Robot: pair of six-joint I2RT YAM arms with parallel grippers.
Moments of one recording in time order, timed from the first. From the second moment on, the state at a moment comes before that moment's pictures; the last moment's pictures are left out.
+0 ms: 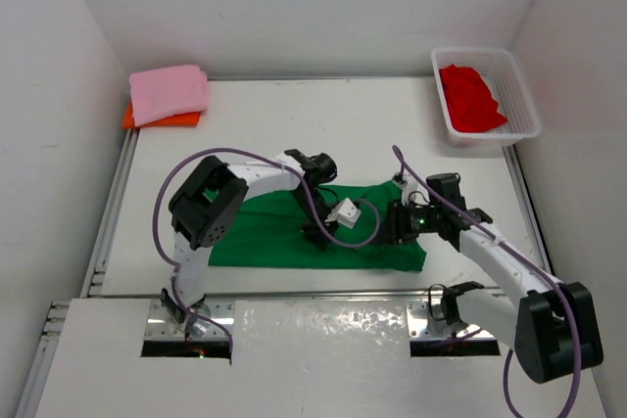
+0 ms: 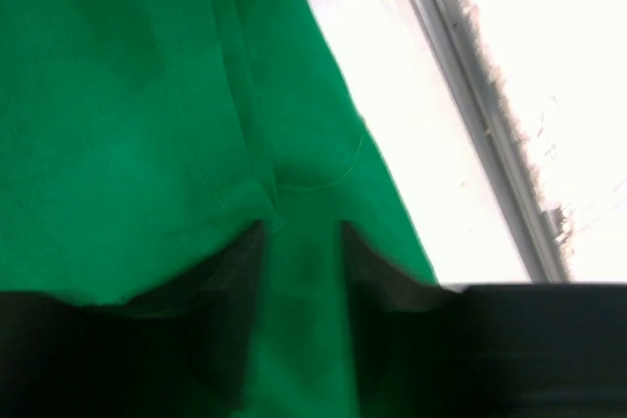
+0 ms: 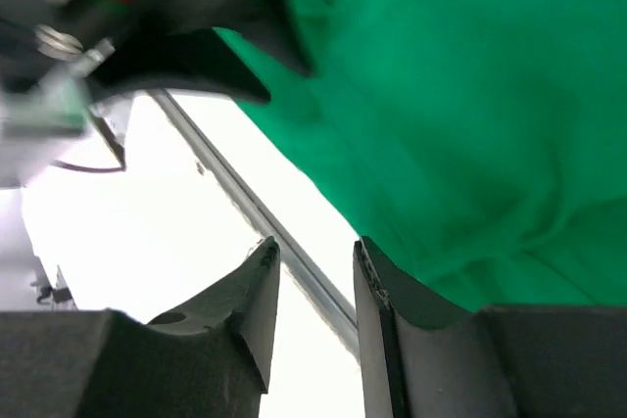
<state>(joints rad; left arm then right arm) -0.75 2.03 1.37 -0.92 0.85 1.15 0.22 1.06 0.44 -0.34 -0.78 0.17</state>
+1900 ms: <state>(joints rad) 0.16 1.73 0.99 -0.53 0.21 0.60 0.06 1.58 0.65 -0.02 -0.18 0.47</state>
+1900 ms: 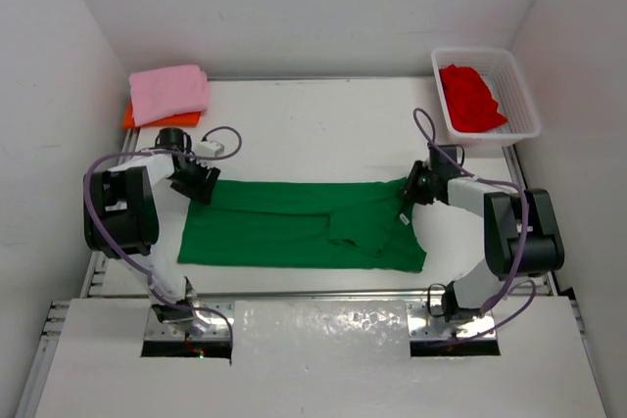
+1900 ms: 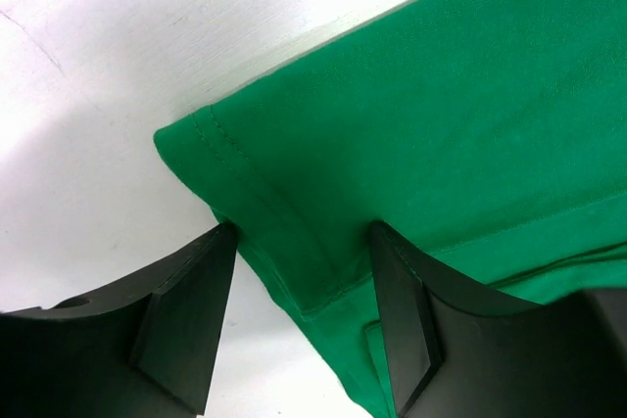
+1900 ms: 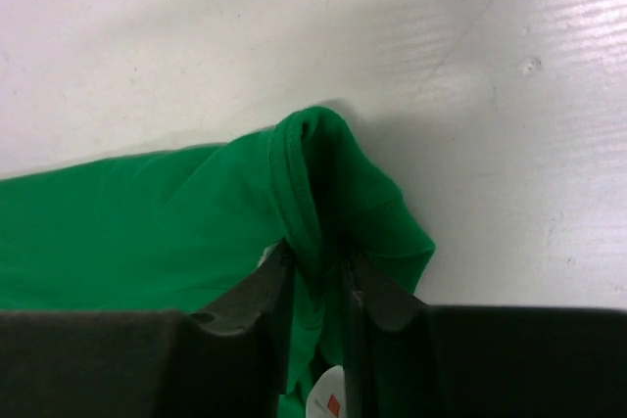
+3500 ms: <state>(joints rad) 0.22 1.77 1.03 -0.46 0.13 0.59 0.15 2.54 2.12 -0.49 -0.09 0.27</state>
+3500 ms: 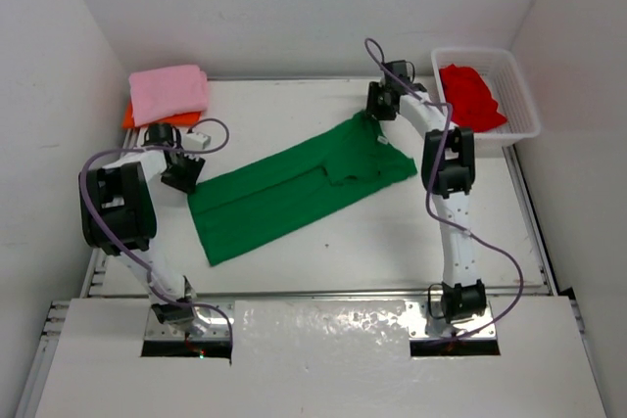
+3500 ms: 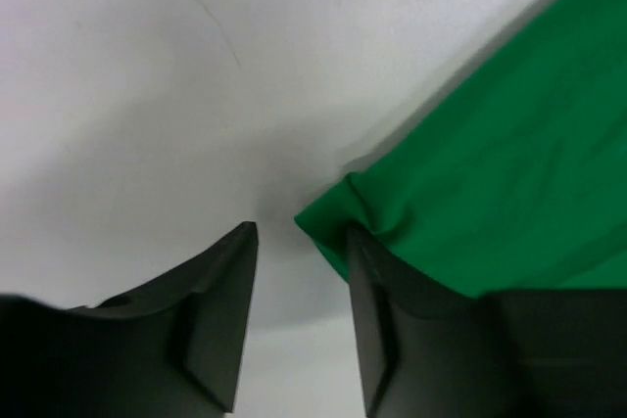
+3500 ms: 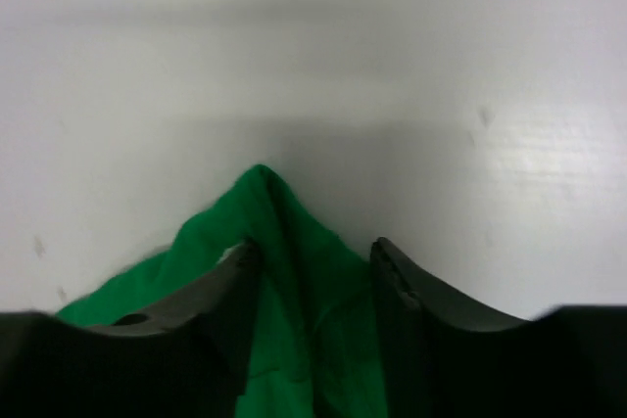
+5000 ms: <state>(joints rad) 0.18 1.74 0.99 -0.62 0.20 0.86 0.11 2.50 2.07 -0.57 0.02 0.48</state>
